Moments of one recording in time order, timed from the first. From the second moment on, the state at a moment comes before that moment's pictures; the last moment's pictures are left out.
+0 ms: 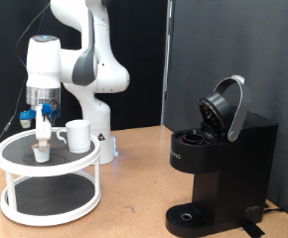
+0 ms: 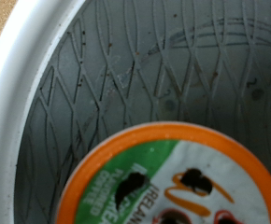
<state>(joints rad) -0.23 -0.35 -0.45 -2.73 -0.31 2.53 2.03</state>
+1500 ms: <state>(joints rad) -0.23 -0.41 -0.45 -2.61 -0.22 2.23 1.96</state>
